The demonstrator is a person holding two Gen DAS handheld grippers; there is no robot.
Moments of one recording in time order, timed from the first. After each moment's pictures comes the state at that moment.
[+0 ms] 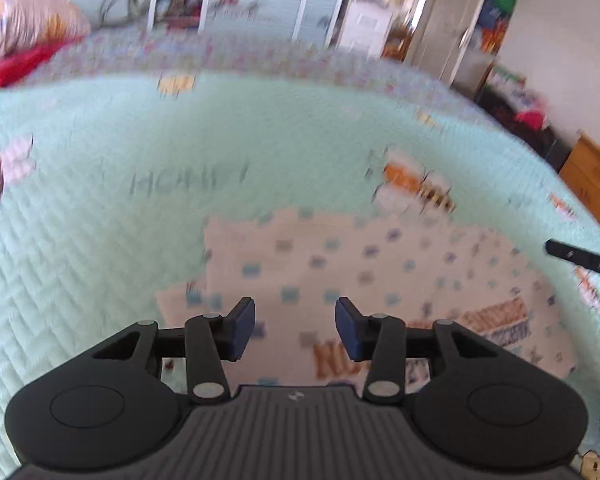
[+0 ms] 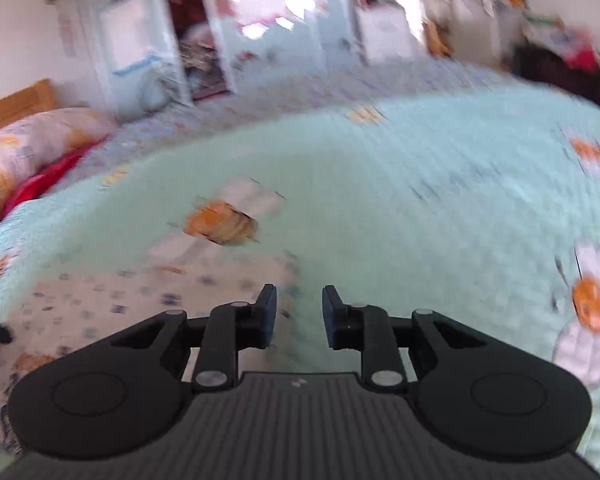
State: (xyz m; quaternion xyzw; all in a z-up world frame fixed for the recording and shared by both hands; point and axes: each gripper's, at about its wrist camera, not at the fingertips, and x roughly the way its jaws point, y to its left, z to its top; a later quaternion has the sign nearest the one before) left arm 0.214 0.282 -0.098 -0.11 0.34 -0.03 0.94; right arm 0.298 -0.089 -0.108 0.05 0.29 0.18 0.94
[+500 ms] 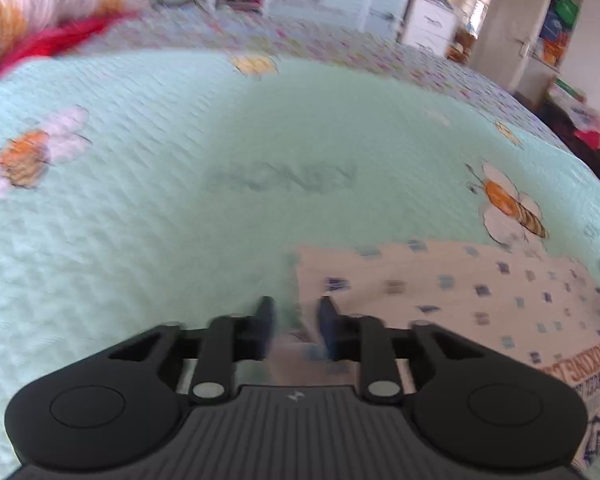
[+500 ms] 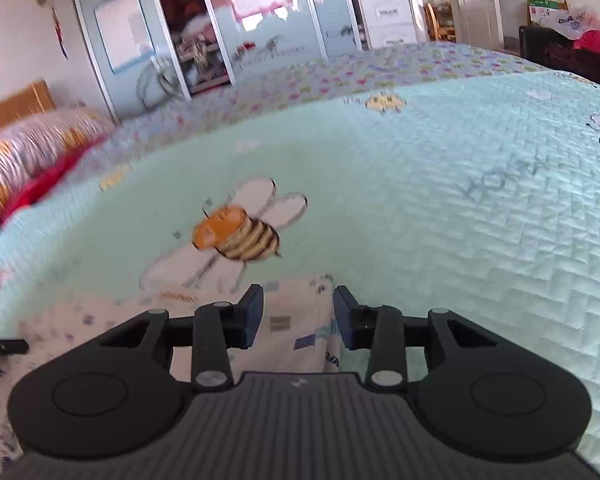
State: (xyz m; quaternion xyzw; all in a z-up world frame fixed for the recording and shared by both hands) left arm 0.240 0.353 -0.128 -0.14 0.36 0.08 0.92; right arm 0.340 -0.066 -0.121 0.09 0.31 0.17 0.93
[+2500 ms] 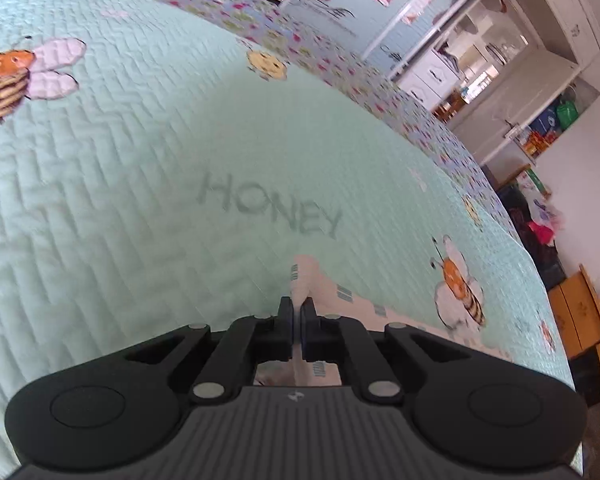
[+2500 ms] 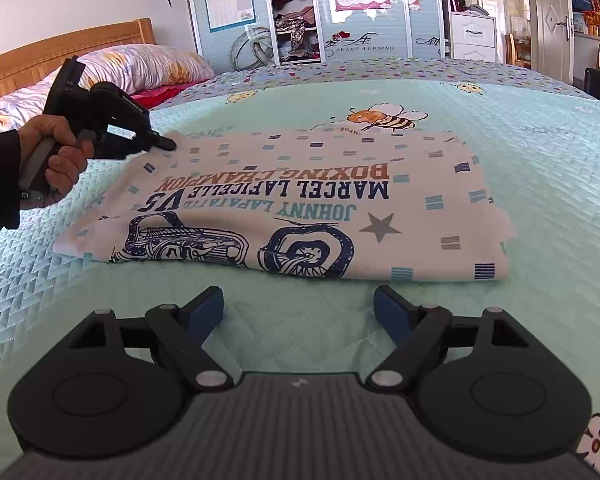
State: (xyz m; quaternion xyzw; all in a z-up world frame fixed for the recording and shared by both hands) left arm 0.263 0.401 -0.141 -0.31 0.35 0.03 0.88; right arm 0.129 -0.008 -0.167 0.00 0.30 0.26 0.92
